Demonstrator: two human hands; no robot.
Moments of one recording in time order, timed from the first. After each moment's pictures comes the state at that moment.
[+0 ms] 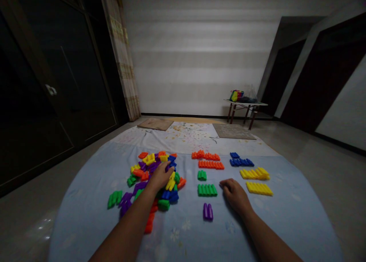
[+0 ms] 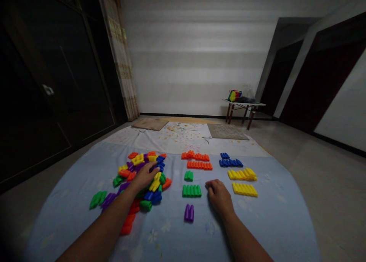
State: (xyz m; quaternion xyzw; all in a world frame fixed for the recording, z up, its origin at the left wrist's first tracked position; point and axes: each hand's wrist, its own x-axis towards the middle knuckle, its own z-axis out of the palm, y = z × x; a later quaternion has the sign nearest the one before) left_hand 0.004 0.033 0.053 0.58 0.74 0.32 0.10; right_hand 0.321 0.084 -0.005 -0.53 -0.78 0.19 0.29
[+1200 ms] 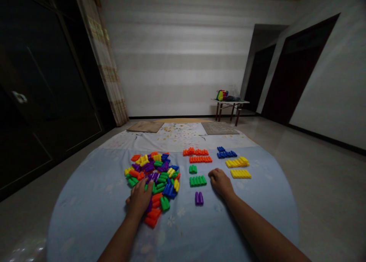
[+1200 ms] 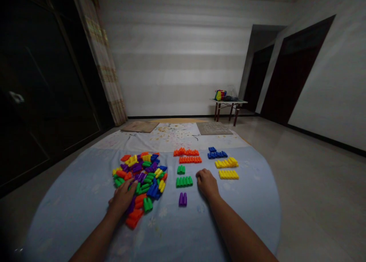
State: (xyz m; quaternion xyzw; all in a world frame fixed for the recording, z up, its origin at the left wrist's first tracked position) left_hand 0.000 -0.046 0.039 0.44 0.86 0.24 0.08; right_hand 0.310 0.070 0.008 -0.55 -0.79 0.11 0.26
